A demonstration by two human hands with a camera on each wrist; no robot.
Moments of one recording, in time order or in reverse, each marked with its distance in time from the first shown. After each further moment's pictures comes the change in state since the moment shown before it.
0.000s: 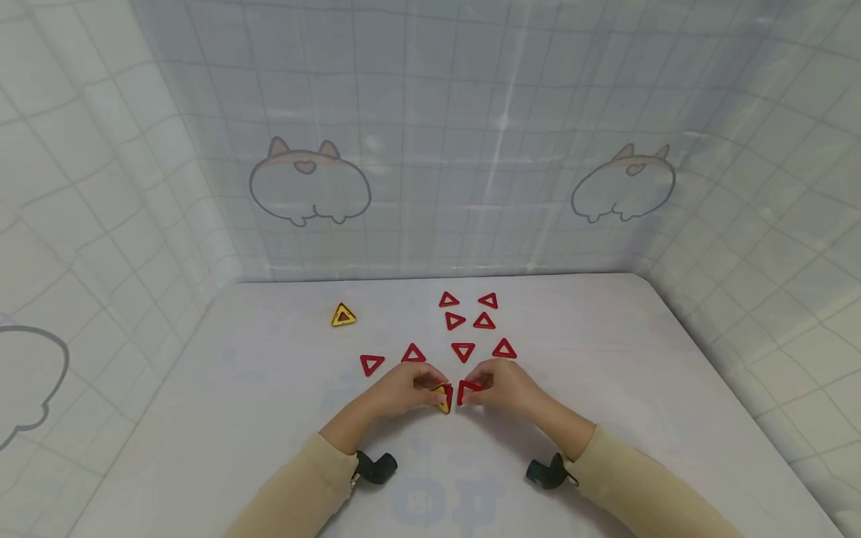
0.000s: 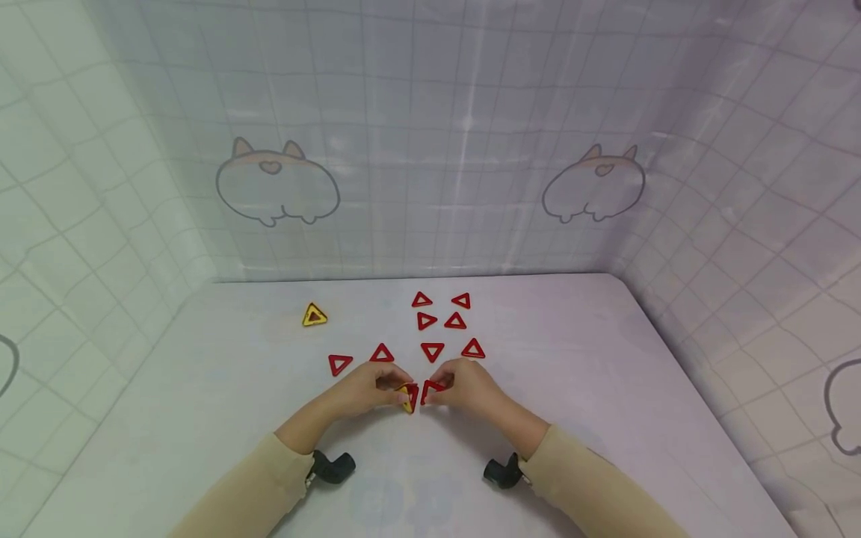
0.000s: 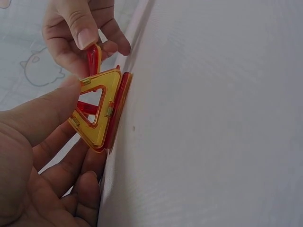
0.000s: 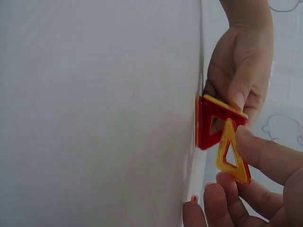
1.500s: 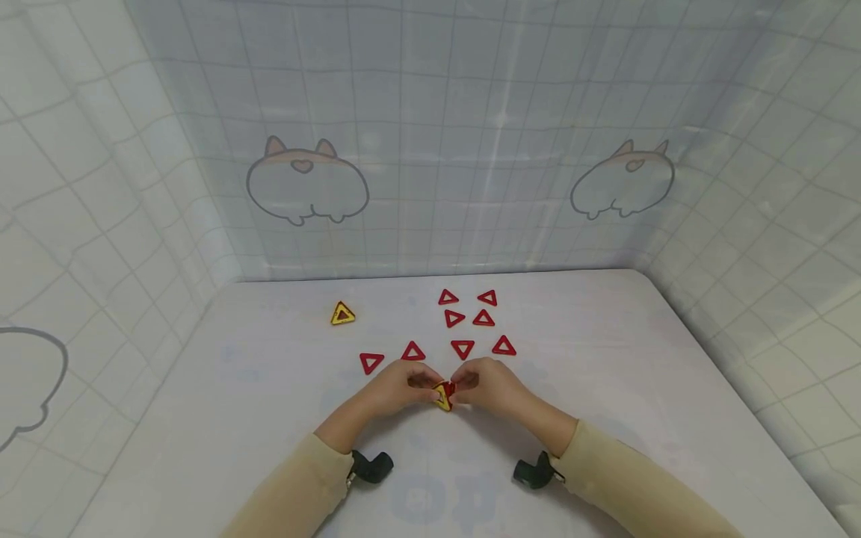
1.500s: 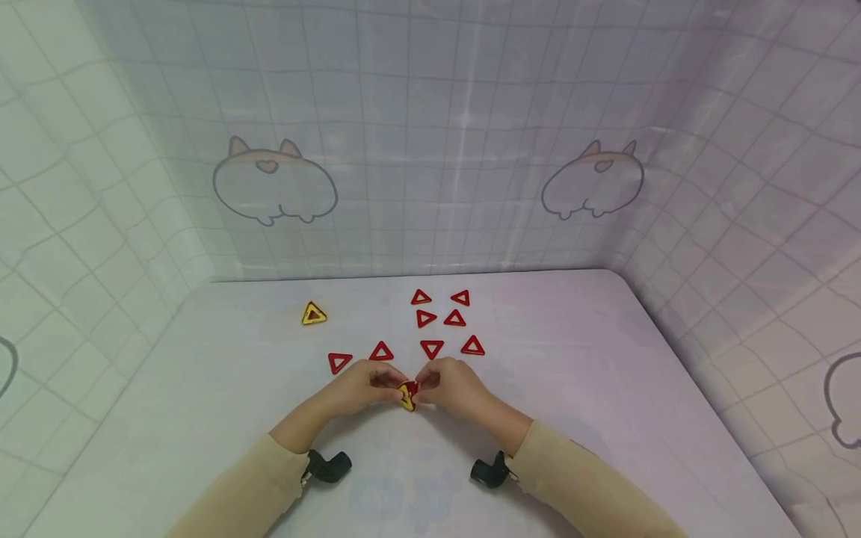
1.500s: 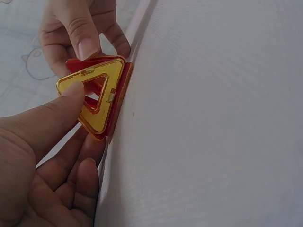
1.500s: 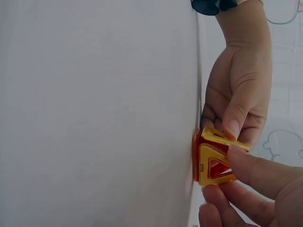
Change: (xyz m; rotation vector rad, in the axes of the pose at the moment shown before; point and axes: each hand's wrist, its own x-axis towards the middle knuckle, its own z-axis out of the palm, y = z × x) left_hand -0.007 -0.003 -0.009 -0.023 -0.004 0.084; right_hand 0.005 -0.015 0.010 -0.029 -0.049 -0.059
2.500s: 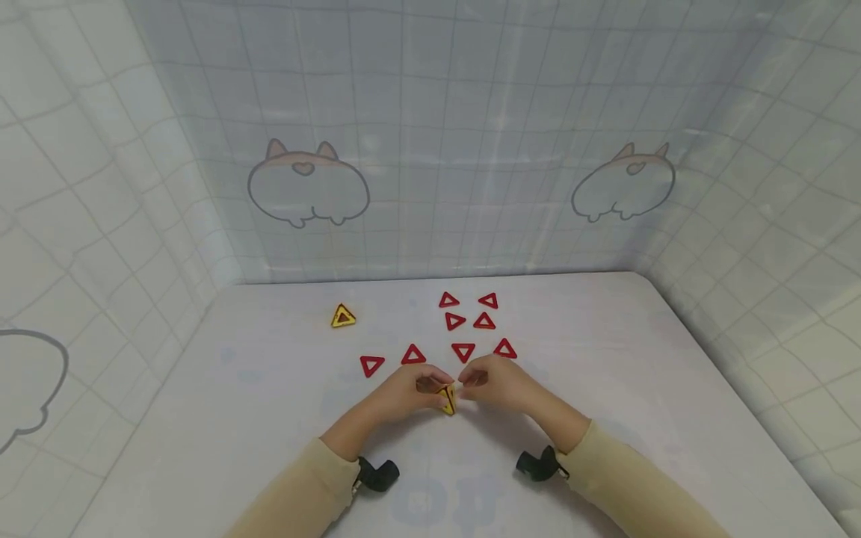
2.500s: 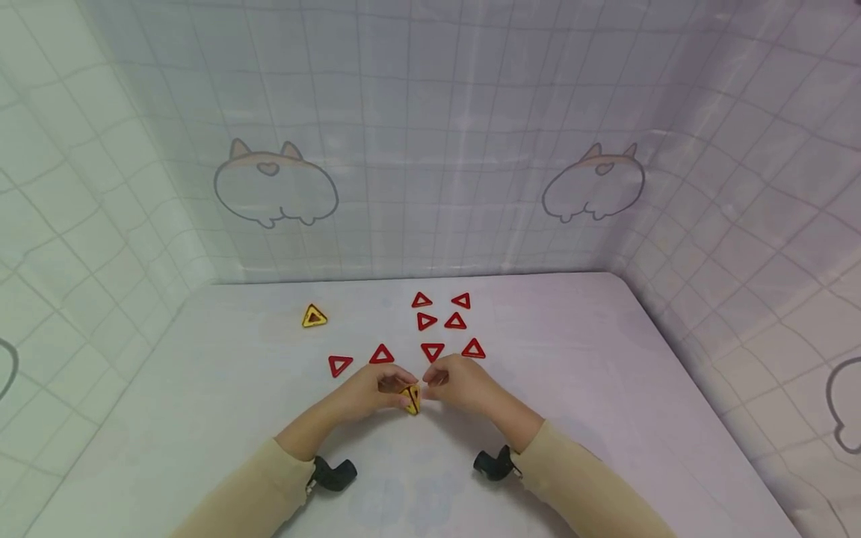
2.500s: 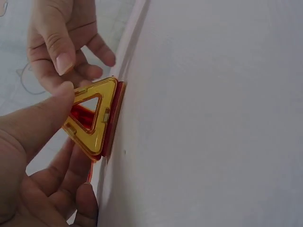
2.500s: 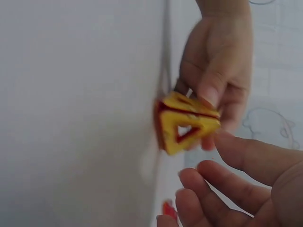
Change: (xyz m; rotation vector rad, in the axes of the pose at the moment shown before) left_hand 0.004 0.010 0.010 -0.042 -0.003 -0.001; right_hand 0.000 0.002 -0.019 -0.014 -0.048 0.019
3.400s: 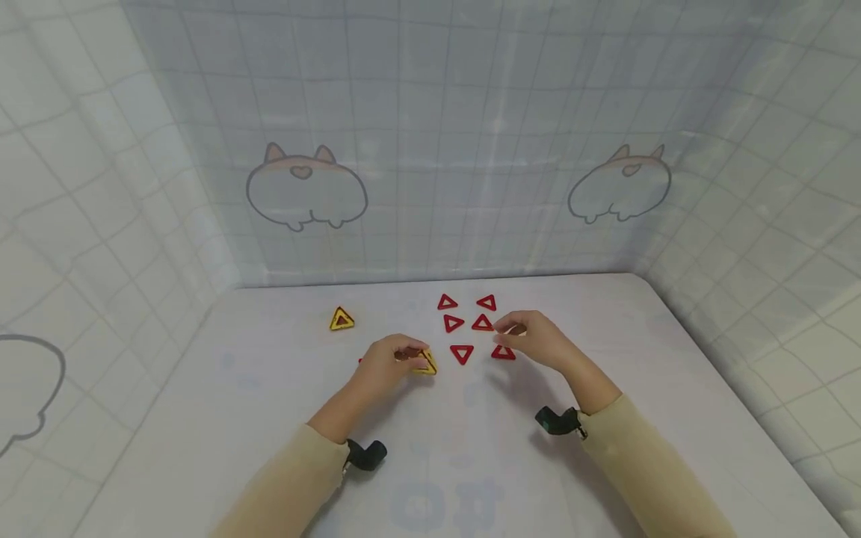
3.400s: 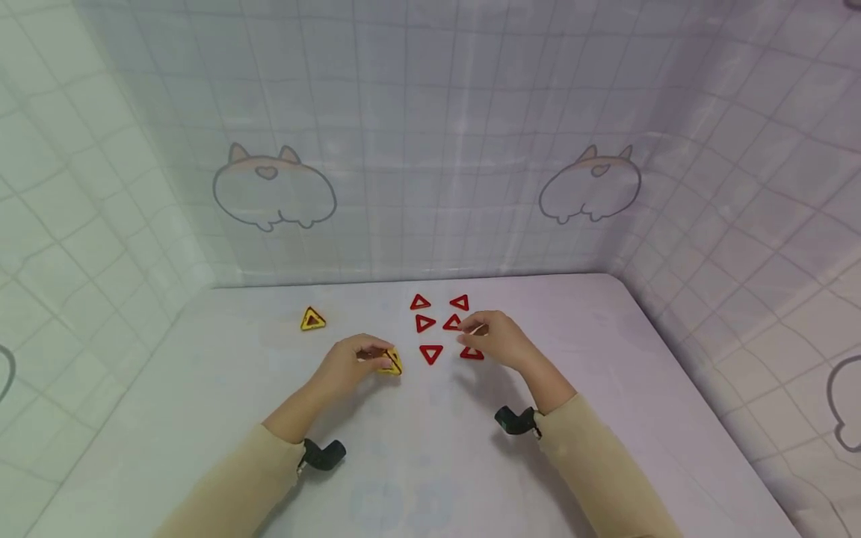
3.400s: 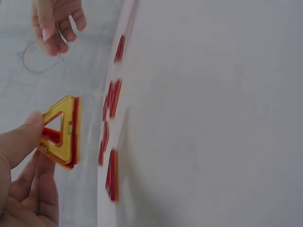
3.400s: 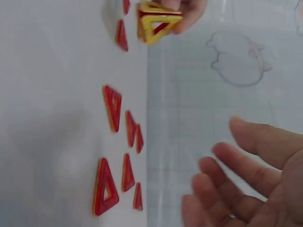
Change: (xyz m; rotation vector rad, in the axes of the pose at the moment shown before) left_hand 0.005 0.008 -0.031 0.111 0.349 -0.061; right_hand 0.007 0.024 -0.077 0.064 0.165 0.027
